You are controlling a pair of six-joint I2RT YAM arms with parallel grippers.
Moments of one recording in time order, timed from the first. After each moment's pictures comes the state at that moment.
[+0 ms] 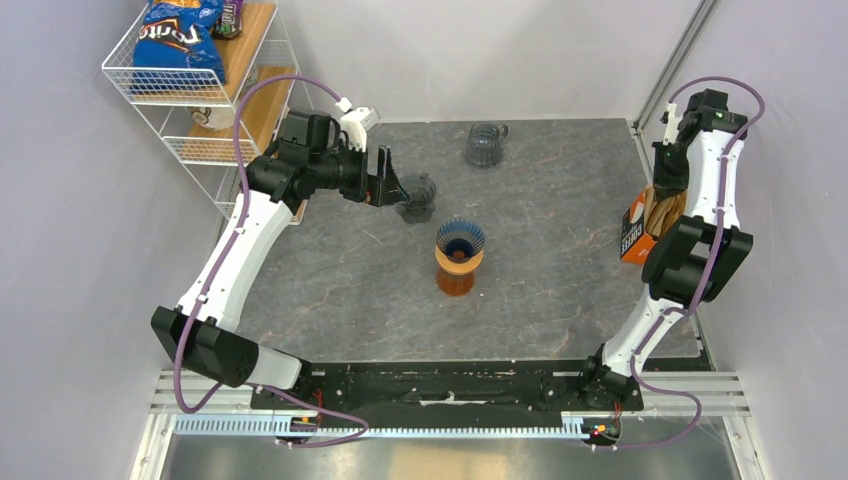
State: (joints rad) left arm -0.33 1.42 1.56 -0.83 0.56 -0.15; right arm -0.39 1.93 1.97 -1.23 0.02 -0.21
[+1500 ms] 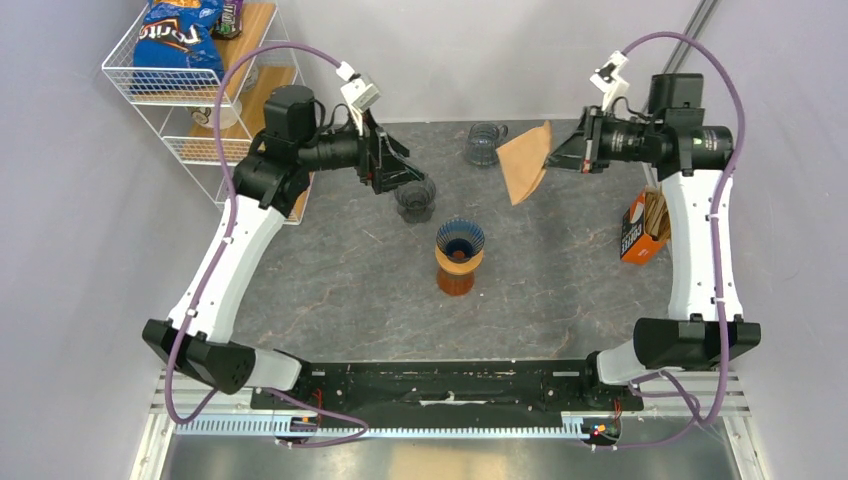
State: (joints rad) left arm -0.36 1.37 1.64 -0.54 0.85 -0.05; right arm -0.08 1.48 1.89 -1.12 -0.94 0.09
